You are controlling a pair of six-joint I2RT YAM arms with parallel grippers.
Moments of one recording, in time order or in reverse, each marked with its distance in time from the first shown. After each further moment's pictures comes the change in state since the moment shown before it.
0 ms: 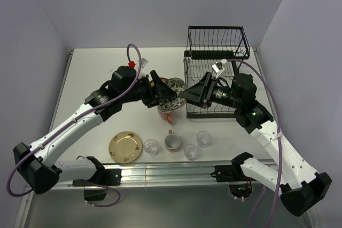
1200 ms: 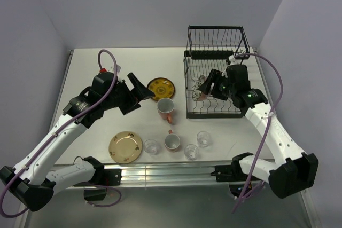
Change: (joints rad) left arm 0.129 -0.175 -0.031 -0.303 -0.193 0.019; right arm -0.175 0.192 0.090 -0.362 0.492 -0.512
